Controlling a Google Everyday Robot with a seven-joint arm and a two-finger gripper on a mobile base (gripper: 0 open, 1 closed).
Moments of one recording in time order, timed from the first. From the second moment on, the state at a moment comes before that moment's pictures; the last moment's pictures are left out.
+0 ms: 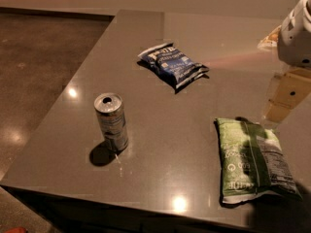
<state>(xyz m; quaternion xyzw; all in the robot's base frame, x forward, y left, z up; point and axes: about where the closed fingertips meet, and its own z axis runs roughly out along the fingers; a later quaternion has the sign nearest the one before) 0.438 -0.217 0.976 -0.60 0.78 -0.03 0.16</state>
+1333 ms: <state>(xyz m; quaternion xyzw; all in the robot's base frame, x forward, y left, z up) 0.517 -0.165 0.966 -0.60 0.78 0.02 0.16</state>
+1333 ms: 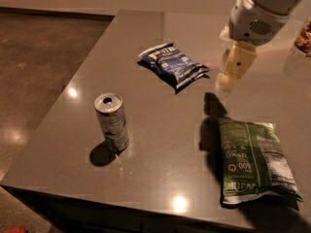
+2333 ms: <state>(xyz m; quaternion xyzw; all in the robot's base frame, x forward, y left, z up) 0.613 -0.103 0.924 -0.52 0.83 0.05 0.18</state>
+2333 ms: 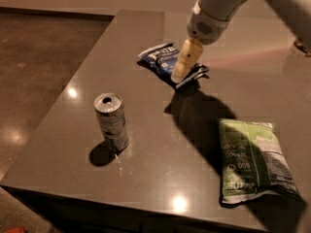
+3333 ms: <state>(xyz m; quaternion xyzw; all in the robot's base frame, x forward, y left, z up) 0.667 -0.072 0.863 -0.48 0.87 0.05 0.14</state>
